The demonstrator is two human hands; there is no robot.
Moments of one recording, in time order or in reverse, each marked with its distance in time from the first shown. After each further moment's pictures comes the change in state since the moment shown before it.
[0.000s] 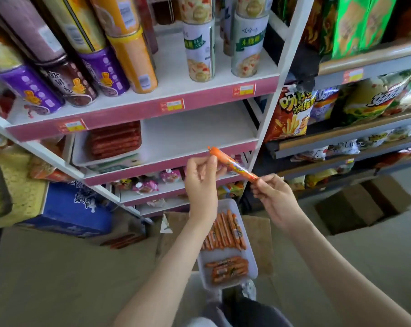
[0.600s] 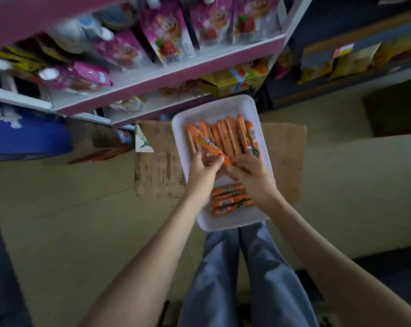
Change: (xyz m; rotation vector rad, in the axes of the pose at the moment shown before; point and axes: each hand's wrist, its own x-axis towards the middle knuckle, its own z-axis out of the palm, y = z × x) left_hand -0.022 -0.348 -0.097 0.196 0.070 -0.823; right_hand 0.061 0.308 -0.080 -0.536 -0.014 0.342
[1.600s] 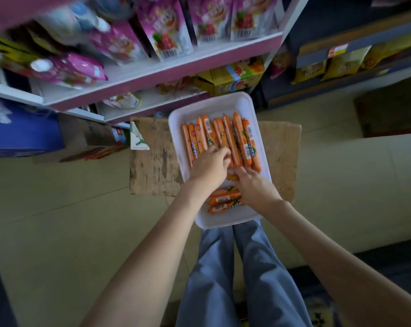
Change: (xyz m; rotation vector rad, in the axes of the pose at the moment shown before) left_hand 0.024 -0.004 0.005 1.309 -0.247 0.379; right_hand -0.001 0.021 -0.012 -1.039 -0.255 -0.058
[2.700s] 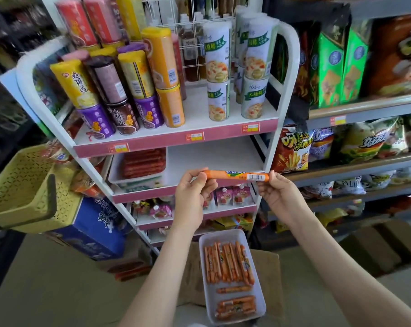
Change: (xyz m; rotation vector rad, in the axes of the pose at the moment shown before) left_hand -0.261 0.156 -0.294 -1.552 0.615 0.443; right_hand -0.243 -0.158 -0.292 1.592 0.389 -0.504
